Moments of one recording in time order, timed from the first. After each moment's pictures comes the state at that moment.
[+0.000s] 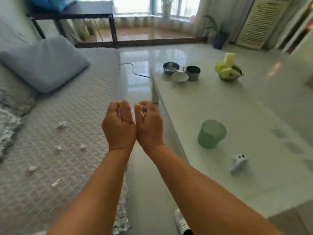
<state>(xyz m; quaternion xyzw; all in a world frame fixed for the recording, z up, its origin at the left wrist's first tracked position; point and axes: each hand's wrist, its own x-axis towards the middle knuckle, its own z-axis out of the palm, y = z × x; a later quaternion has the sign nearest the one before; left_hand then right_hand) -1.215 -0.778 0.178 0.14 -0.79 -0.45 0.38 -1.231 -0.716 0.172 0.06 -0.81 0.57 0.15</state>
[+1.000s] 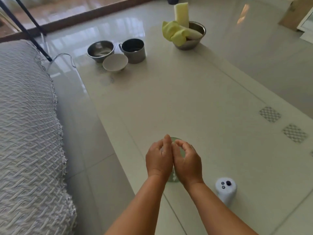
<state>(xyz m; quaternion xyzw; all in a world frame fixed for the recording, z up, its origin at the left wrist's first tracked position) -1.466 -0.427 -0.066 0.11 -0.83 -0.54 -0.10 -1.436 -0.355 -0.085 -0.25 -0.82 0.51 0.06</state>
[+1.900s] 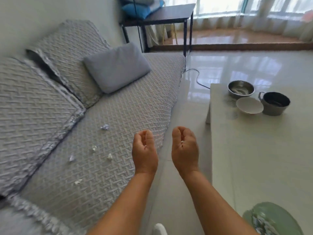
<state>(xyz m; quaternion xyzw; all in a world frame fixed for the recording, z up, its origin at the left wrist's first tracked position) -1.393 -0.738 0.121 0.38 -0.69 -0.52 0.32 -1.450 -0.662 0.114 0.14 -0.77 0.62 0.00</state>
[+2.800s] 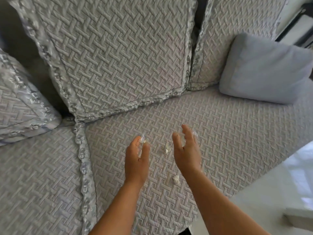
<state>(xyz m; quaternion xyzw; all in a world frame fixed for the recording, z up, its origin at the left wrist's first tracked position) -1.246 -1.107 0.004 0.65 -0.47 -0.47 0.37 -1.385 -1.111 0.031 0.45 -0.78 0.34 -0.28</state>
